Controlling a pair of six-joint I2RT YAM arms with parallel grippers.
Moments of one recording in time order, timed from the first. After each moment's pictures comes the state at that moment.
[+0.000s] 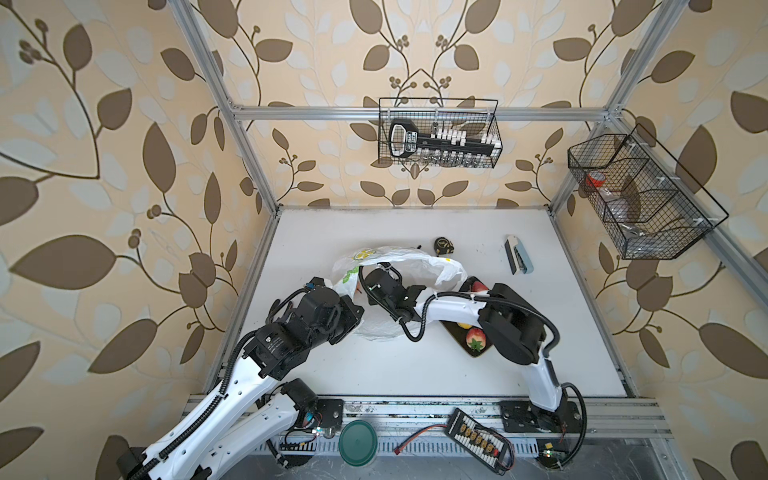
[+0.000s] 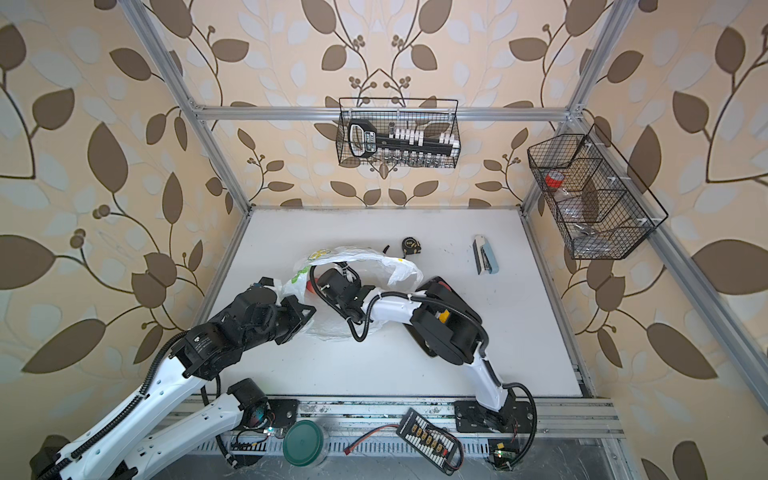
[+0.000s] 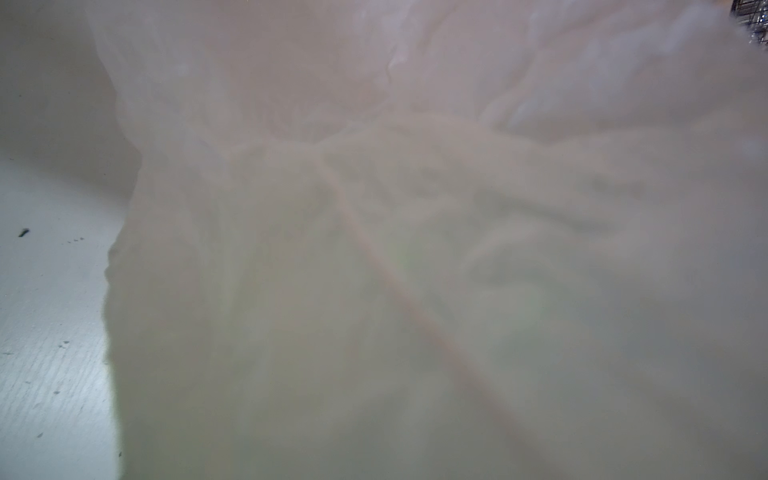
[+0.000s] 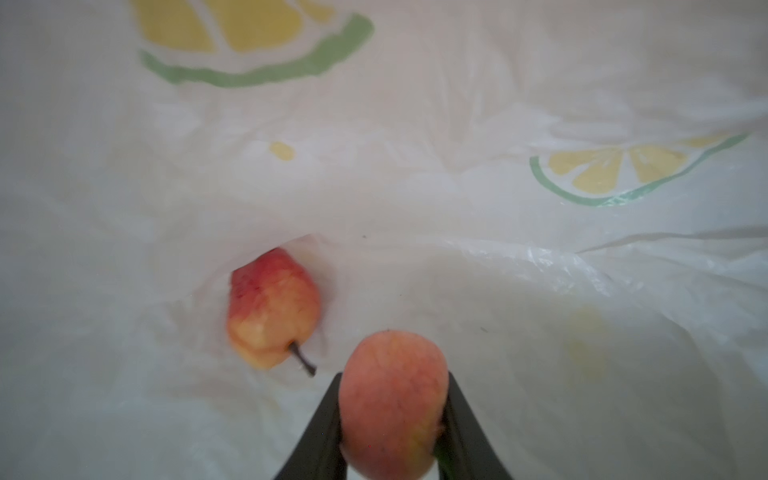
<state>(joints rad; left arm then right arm) -0.63 0.70 0.80 -0.77 0.00 -1.26 0.99 2.06 1.40 -0.05 0.46 0.59</state>
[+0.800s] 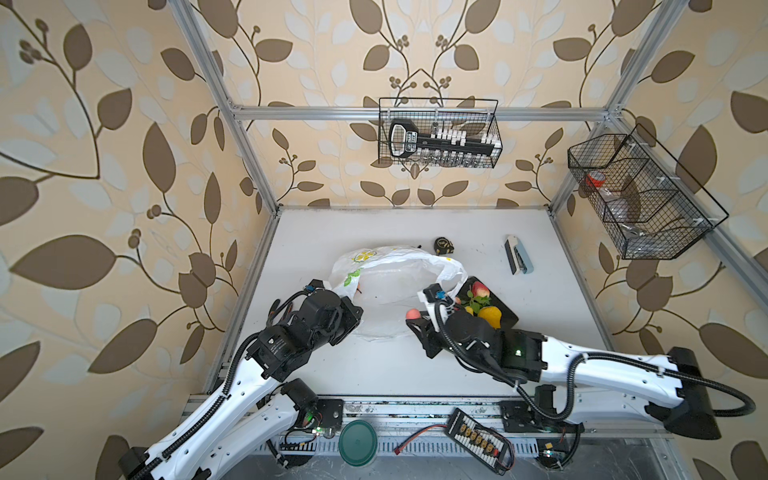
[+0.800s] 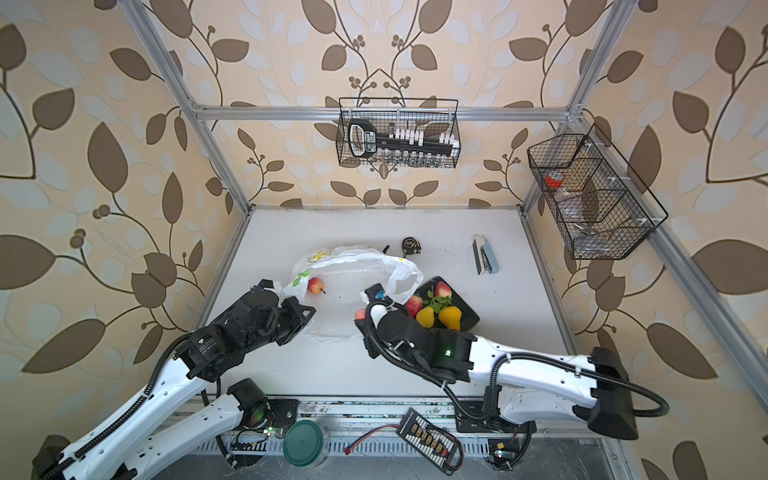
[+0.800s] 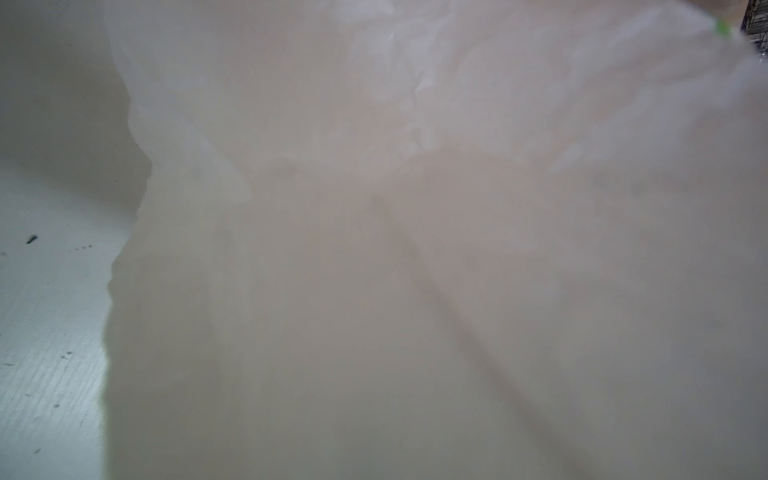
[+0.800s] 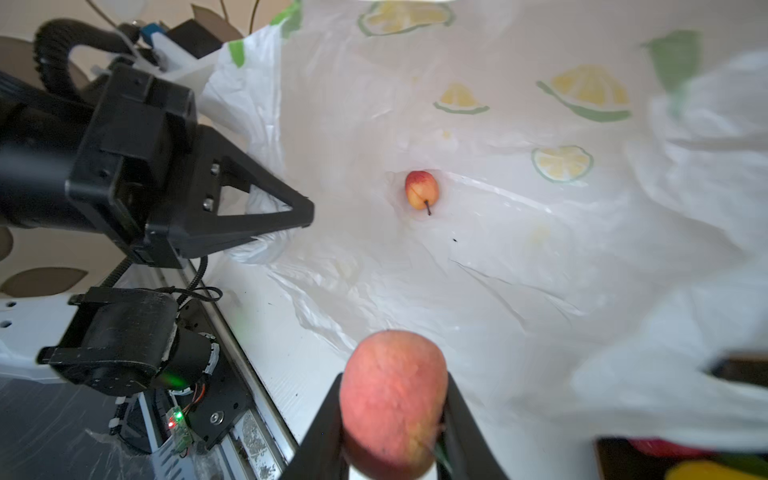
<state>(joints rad) -0.63 0.68 0.74 -0.73 -0.04 -1.28 1.23 1.06 0.83 -0.30 0.43 0.49</state>
